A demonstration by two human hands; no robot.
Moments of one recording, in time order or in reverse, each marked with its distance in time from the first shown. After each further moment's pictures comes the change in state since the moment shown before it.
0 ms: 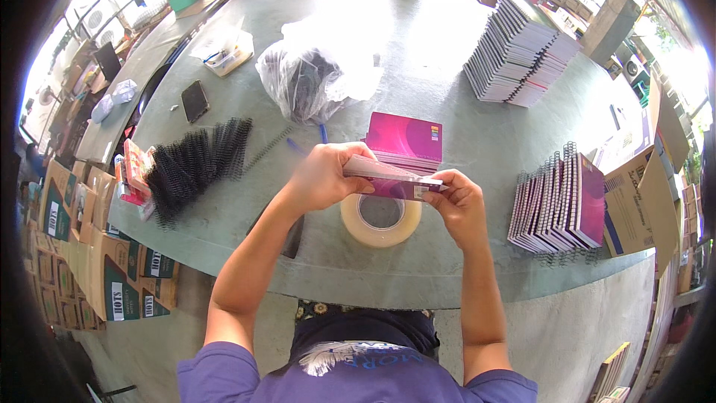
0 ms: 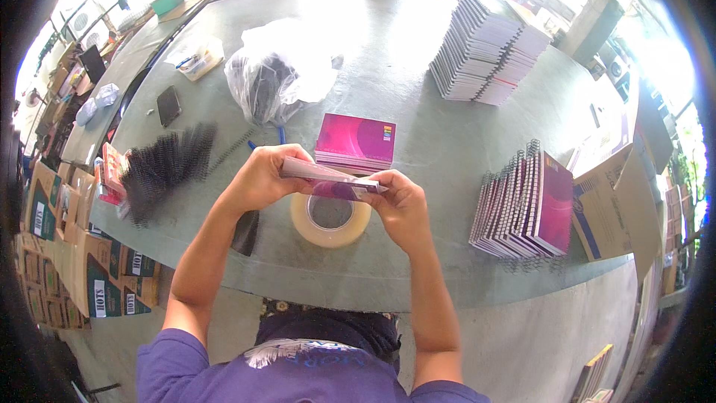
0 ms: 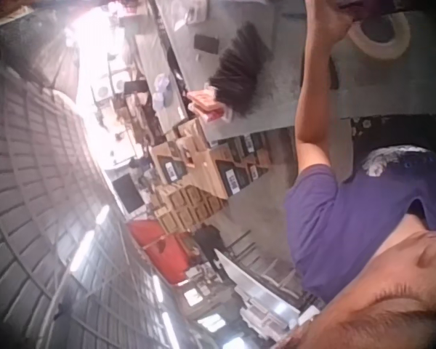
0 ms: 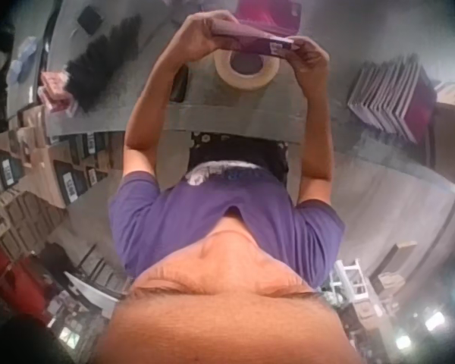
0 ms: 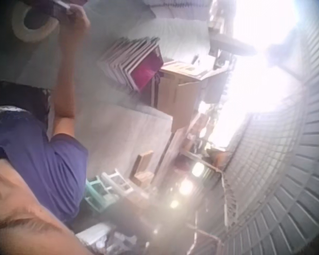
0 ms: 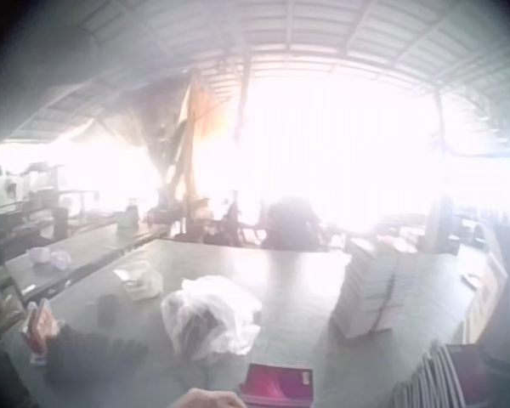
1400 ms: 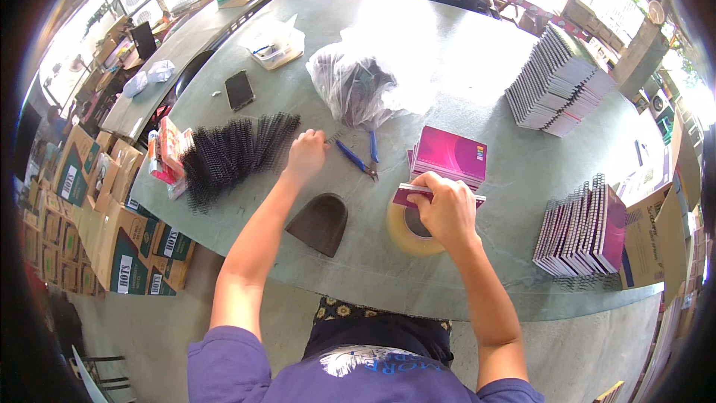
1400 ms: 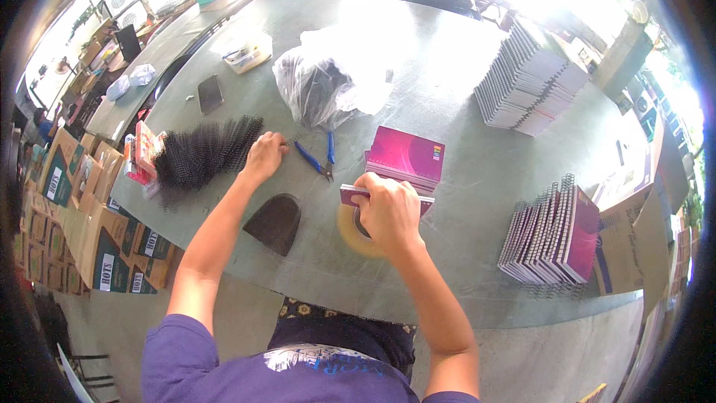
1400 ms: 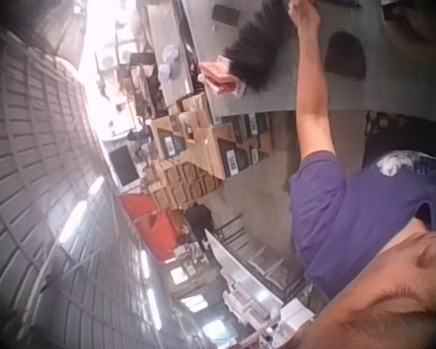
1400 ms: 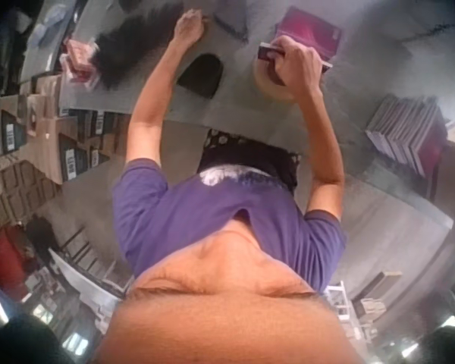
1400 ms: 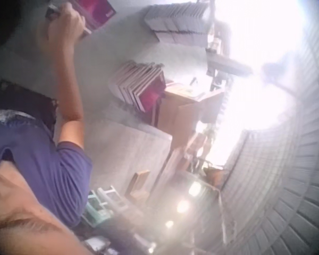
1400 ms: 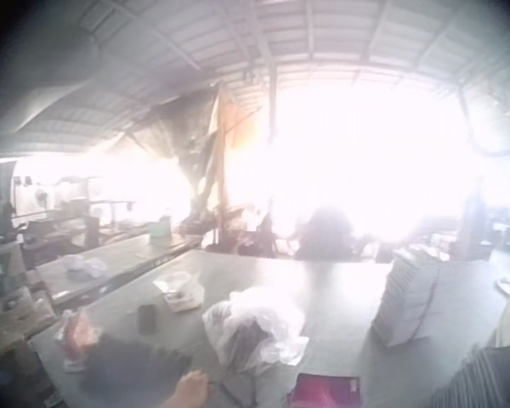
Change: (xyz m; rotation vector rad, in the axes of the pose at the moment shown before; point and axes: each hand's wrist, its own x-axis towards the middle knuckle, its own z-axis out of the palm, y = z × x) left_hand -0.013 -0.184 -0.087 0.926 0.518 -0.117; right_hand 0.028 -0.013 0.089 -1.026 -0.084 -0.264
